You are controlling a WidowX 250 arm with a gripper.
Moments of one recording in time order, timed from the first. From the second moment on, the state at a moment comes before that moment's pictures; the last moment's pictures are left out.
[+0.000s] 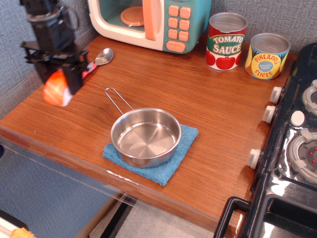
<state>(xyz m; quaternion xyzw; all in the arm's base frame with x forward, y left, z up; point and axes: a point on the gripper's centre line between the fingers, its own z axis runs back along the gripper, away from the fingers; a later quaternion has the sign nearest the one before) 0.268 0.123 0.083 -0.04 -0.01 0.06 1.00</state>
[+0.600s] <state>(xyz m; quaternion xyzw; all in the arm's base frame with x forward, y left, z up) 0.272 0.023 0.040 0.03 0.02 -0.07 1.00</state>
